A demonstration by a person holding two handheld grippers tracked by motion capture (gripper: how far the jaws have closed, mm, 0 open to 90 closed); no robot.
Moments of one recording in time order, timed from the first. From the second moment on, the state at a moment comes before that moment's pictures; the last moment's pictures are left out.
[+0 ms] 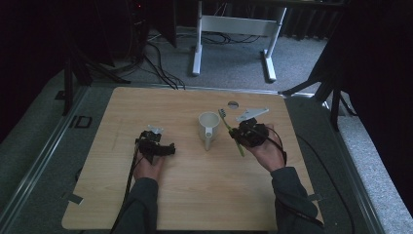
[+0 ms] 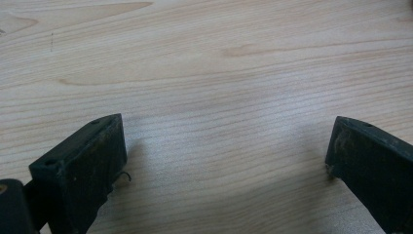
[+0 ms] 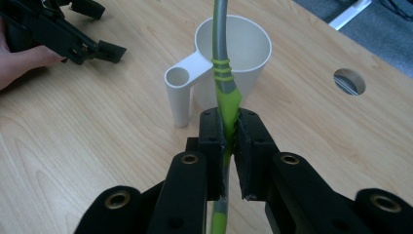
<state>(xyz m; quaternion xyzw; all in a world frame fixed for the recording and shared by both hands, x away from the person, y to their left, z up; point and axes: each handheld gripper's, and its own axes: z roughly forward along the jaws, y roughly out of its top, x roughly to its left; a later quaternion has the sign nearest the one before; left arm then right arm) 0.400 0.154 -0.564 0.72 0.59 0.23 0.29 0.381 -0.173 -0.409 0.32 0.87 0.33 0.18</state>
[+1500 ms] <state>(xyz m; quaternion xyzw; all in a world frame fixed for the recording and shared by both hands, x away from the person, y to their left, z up) 0.400 0.154 -0.564 0.72 0.59 0.23 0.29 0.381 -0.165 -0.383 0.32 0.85 0.39 0.19</state>
